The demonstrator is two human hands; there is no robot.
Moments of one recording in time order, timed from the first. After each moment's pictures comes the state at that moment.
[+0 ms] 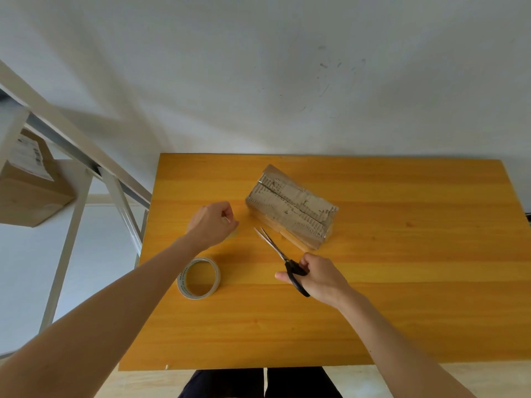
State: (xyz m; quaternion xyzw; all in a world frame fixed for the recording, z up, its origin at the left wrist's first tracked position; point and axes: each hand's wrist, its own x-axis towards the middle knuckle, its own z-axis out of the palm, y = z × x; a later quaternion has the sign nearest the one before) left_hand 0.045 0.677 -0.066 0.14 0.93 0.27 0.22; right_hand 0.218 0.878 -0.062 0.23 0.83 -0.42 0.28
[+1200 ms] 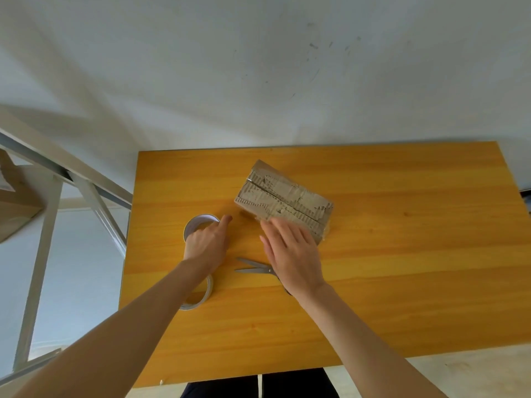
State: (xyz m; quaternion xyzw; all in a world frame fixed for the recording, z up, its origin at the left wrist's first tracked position) left_hand 0.067 0.680 -0.120 0.27 0.95 0.07 0.15; right_hand 0.176 0.839 -0.073 0.00 0.97 -0.07 -0.25
